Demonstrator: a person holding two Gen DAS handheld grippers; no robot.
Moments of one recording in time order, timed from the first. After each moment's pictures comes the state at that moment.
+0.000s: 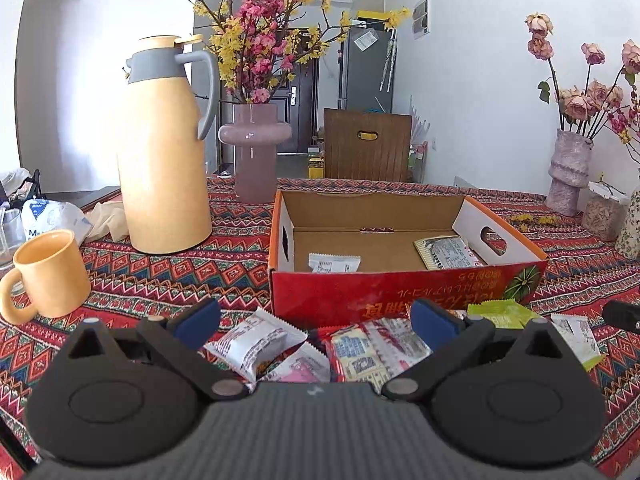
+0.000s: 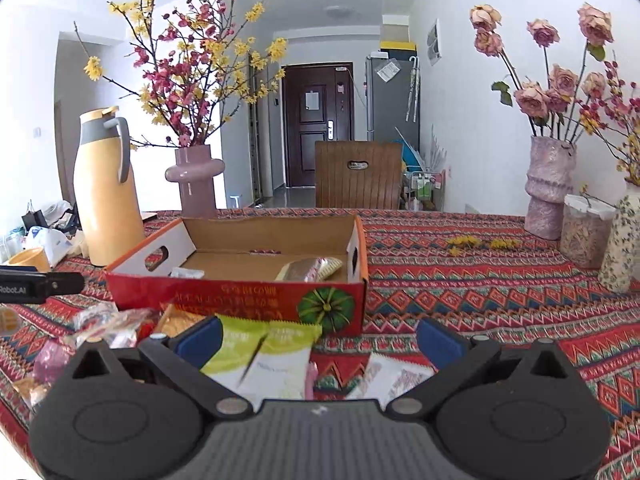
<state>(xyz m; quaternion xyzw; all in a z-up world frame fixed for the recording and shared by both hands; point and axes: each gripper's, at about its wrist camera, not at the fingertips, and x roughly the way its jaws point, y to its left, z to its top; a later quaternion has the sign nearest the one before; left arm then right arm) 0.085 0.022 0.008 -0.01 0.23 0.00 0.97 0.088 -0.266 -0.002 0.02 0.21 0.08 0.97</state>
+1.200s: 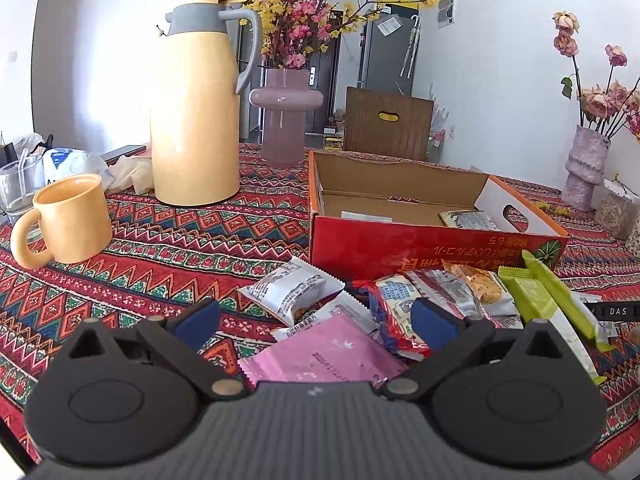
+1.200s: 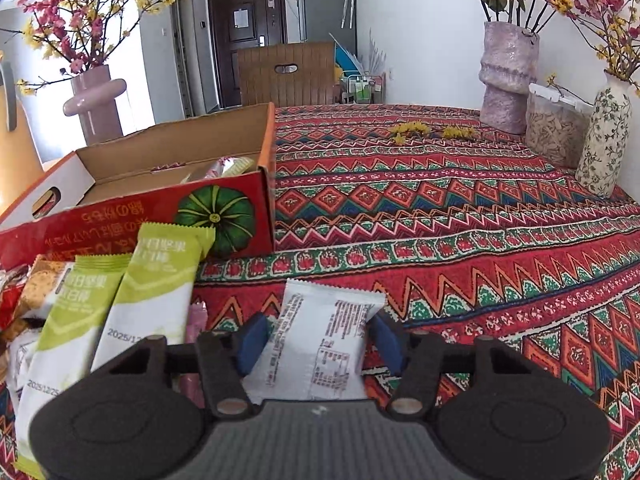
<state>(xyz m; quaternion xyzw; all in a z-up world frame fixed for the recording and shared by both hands) 0.073 0.053 -0.017 -0.04 0.26 0.02 0.97 0.172 -0.292 -0.068 0.05 0.35 -0.01 0.94</state>
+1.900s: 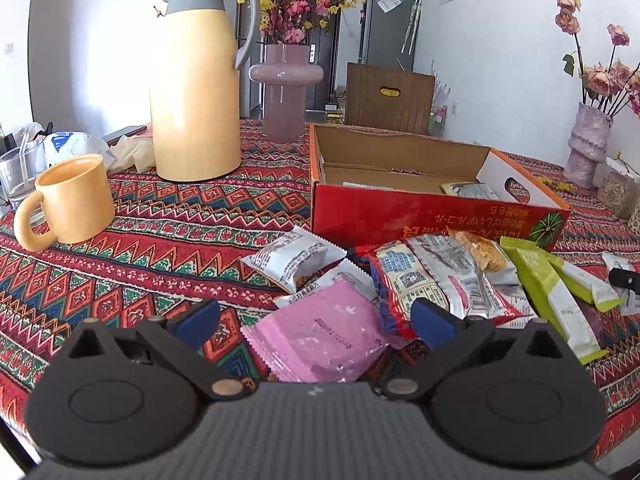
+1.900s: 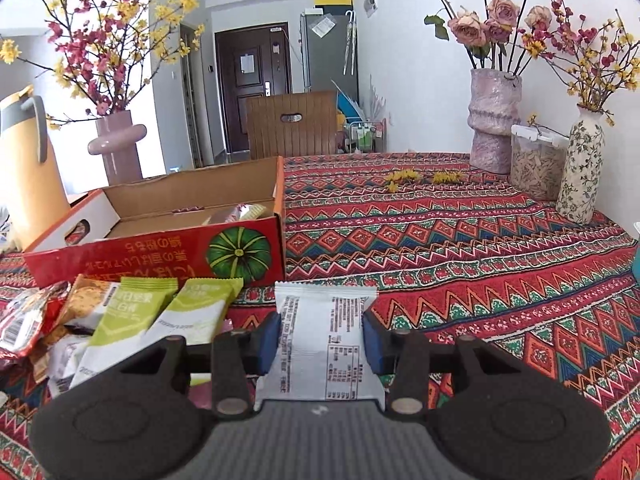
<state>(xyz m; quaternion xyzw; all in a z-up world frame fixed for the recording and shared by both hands) 0.068 0.051 -0.024 -0.03 0.30 0.02 0.95 0.117 -0.295 -0.042 0.05 0.27 0.00 0.96</state>
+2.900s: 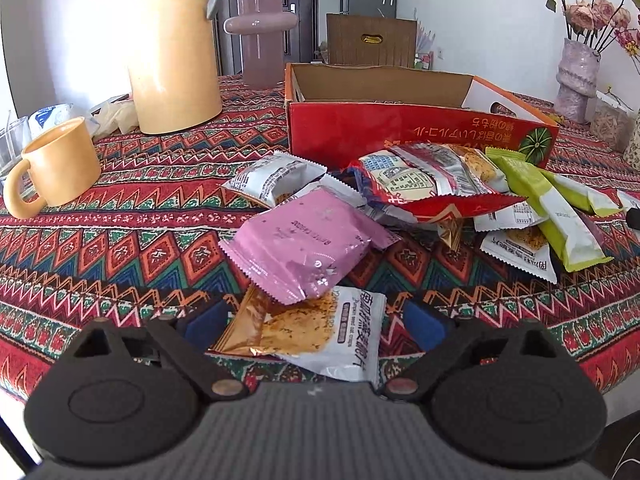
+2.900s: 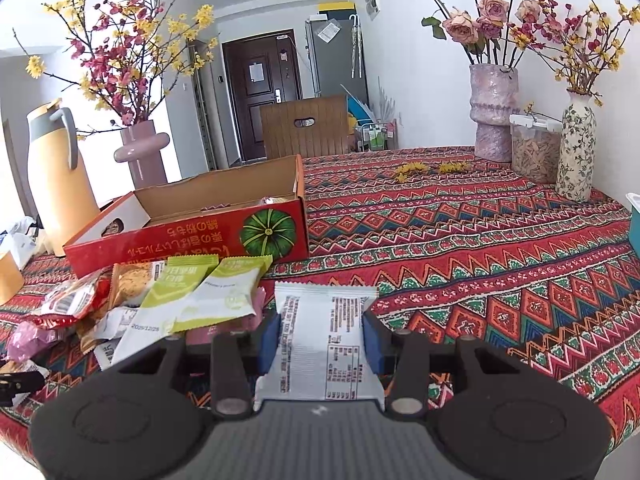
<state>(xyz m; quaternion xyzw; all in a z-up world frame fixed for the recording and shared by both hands) 0.050 0.035 -0.054 0.01 0.36 0.01 0.93 0.066 -0.293 -0.045 0.08 0.26 0.02 0.96</state>
